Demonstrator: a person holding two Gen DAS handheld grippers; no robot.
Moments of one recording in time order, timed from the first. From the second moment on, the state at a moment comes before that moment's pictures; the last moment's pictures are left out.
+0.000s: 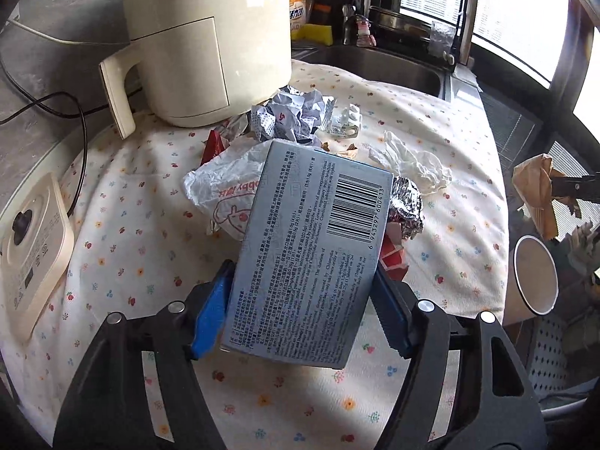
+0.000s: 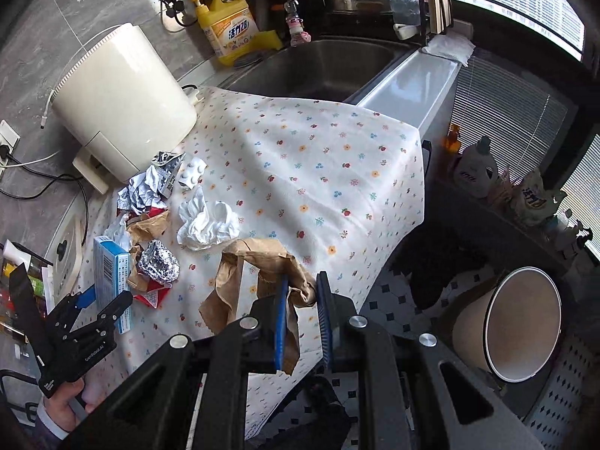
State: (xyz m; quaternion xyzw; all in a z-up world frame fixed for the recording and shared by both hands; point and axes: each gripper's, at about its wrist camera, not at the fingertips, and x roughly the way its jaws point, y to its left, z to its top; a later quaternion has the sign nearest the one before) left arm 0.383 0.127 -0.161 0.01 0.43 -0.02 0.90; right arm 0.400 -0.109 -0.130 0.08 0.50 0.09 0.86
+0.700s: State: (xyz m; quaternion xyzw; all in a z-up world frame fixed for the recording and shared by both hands) left arm 0.368 0.065 -0.101 -0.06 0.35 0.07 0.93; right arm 0.427 -0.182 -0.127 0.06 0.50 0.16 0.85
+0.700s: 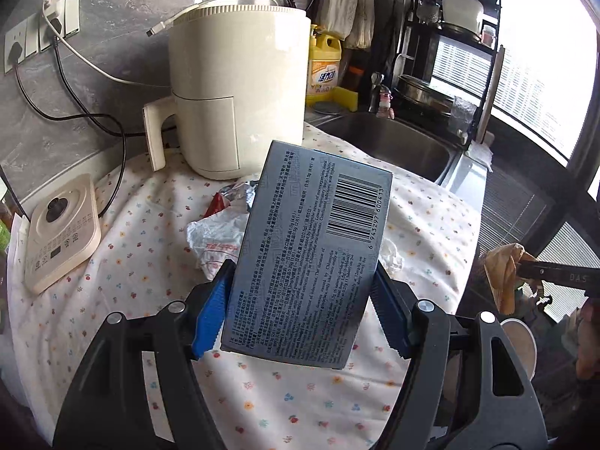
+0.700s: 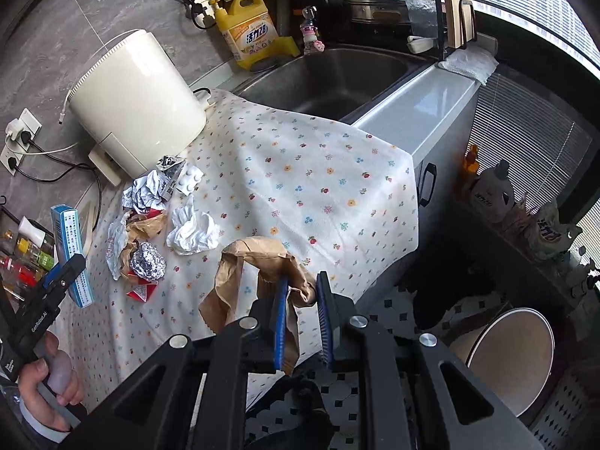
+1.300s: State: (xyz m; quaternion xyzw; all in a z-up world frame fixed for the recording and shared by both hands) left arm 0.429 -0.226 -0.152 -0.03 0.42 -0.08 0.91; right arm 0.412 -0.479 -0.192 0.12 0.55 0.04 0.83
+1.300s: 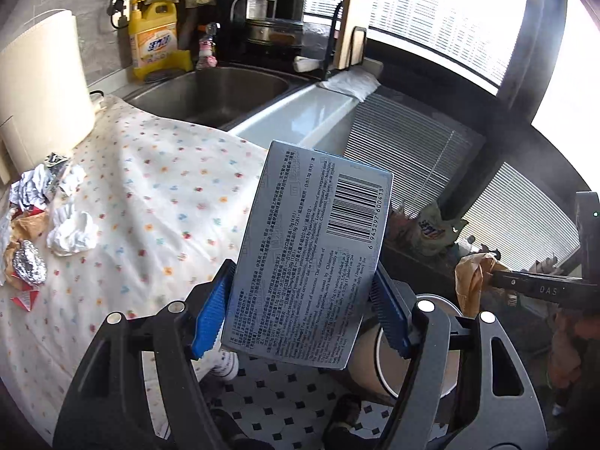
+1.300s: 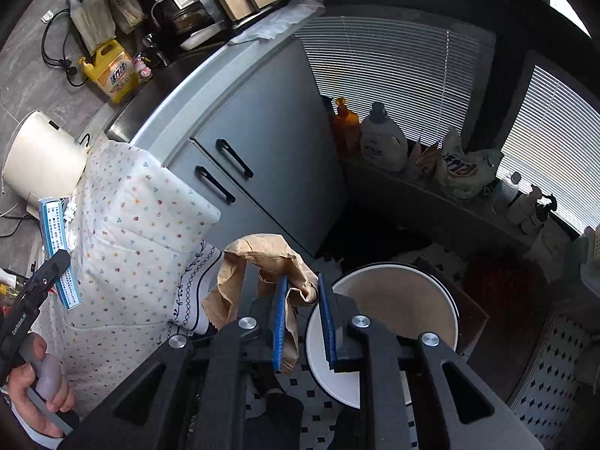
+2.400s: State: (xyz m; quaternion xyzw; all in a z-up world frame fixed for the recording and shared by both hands) left arm 0.448 -0.425 -0.251 -0.01 0.56 -0.21 0.80; right arm 0.337 -0.647 -0.216 0.19 0.54 -0.10 0.81
